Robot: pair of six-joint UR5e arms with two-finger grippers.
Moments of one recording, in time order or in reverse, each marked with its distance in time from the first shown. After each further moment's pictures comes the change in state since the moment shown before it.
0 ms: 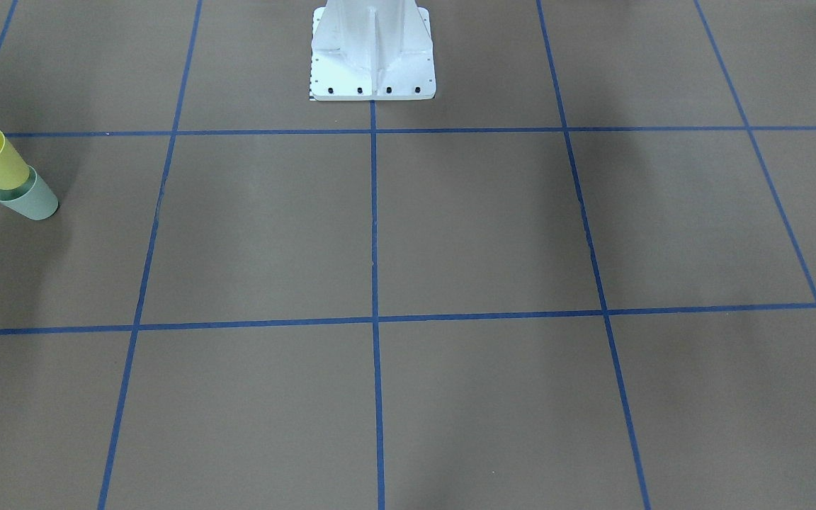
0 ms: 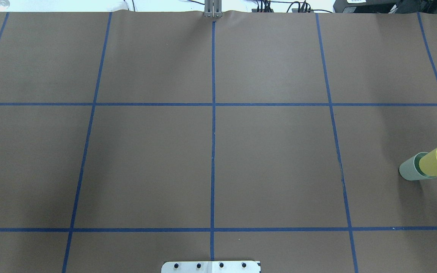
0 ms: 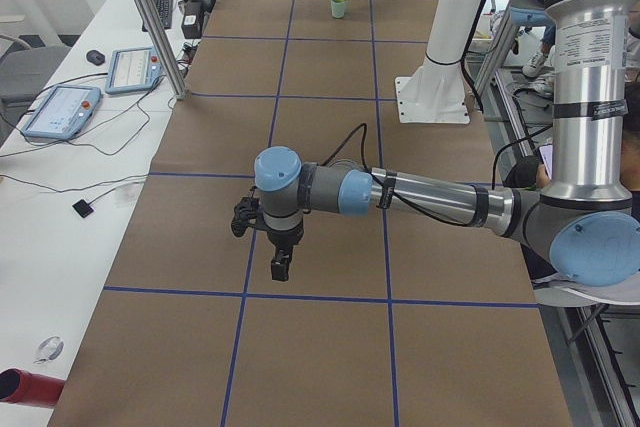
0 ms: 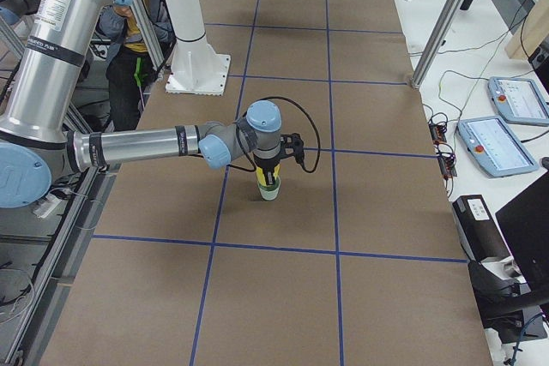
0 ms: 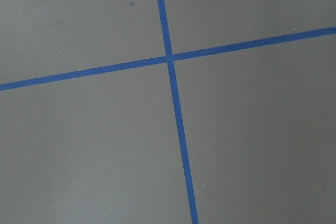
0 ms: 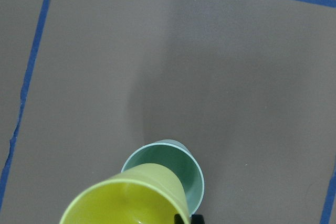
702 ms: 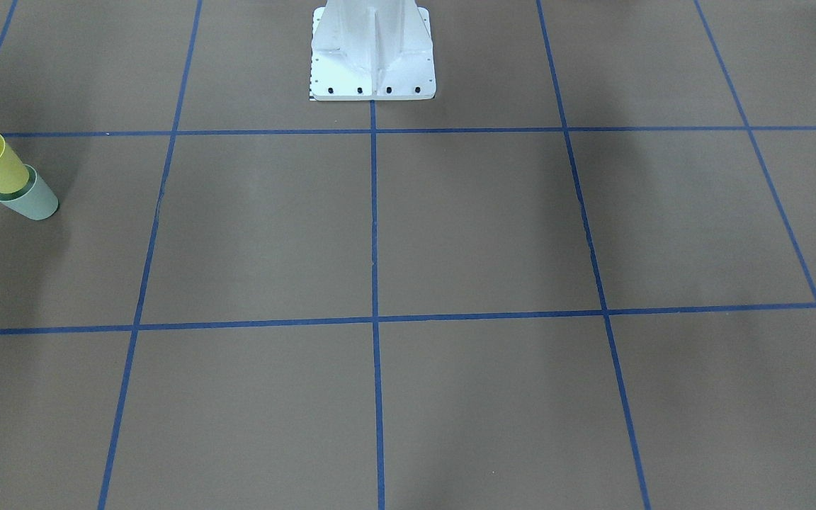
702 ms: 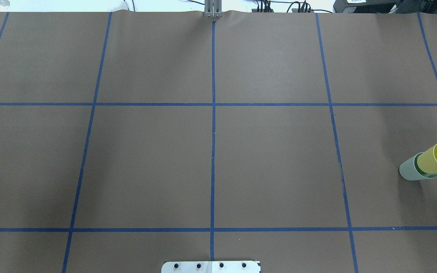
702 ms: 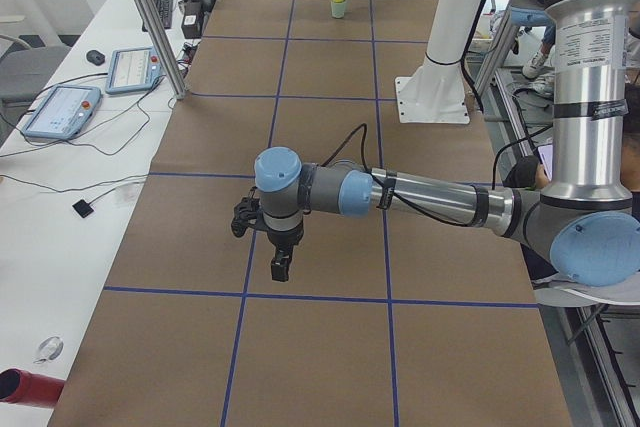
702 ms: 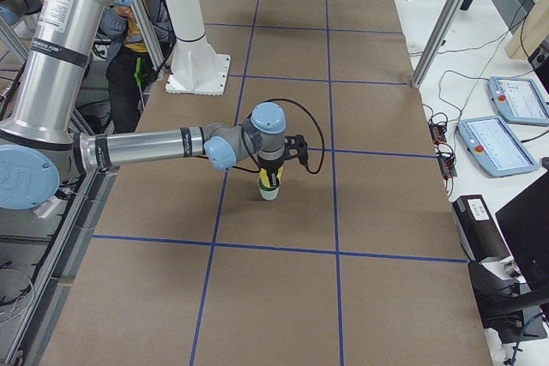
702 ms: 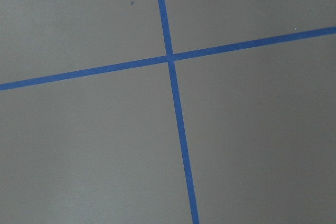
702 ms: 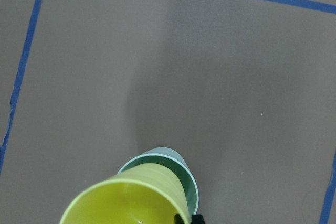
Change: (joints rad) left arm 0.000 0.001 -0.001 -0.002 0.000 0.001; right arm -0.004 0.038 -0.036 0.000 -0.004 -0.002
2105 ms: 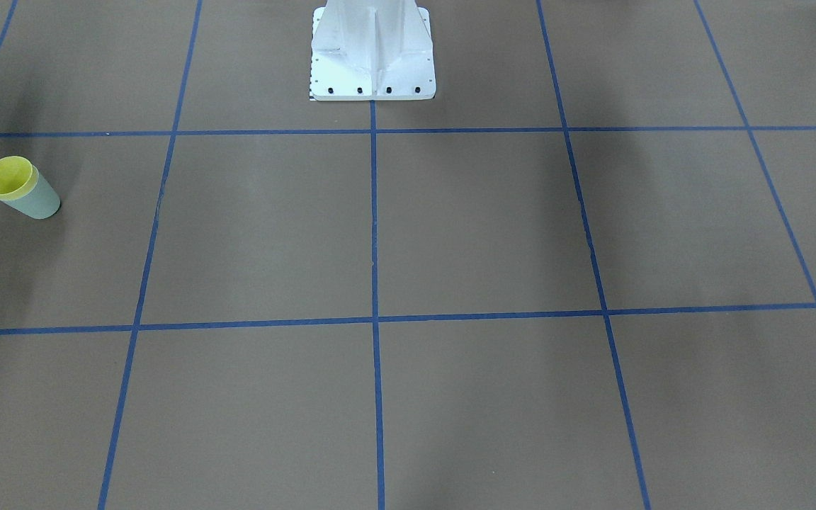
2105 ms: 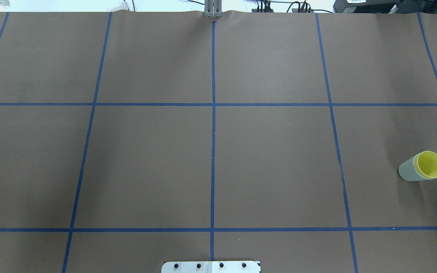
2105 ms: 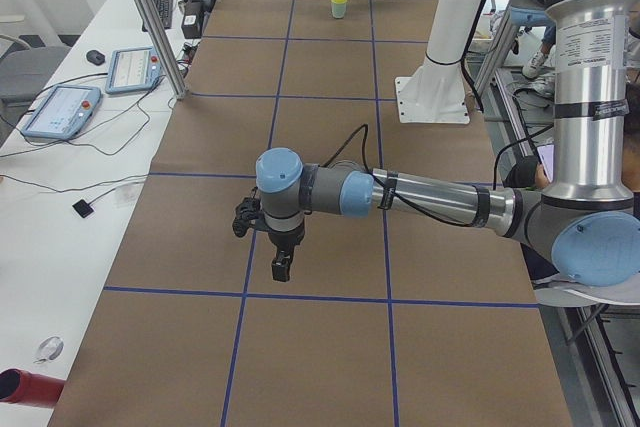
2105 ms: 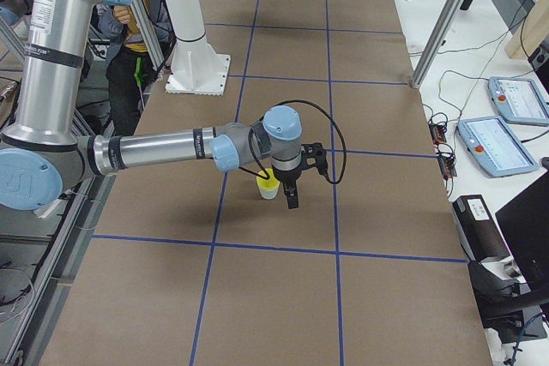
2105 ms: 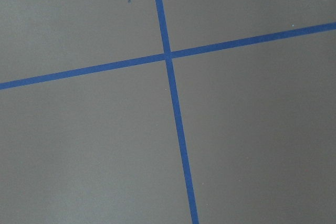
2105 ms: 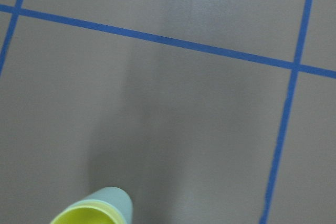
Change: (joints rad) left arm 0.001 0.007 0.000 -0.004 -0.005 0.011; right arm 0.281 0.093 -0.038 -0.269 -0.015 -0.356
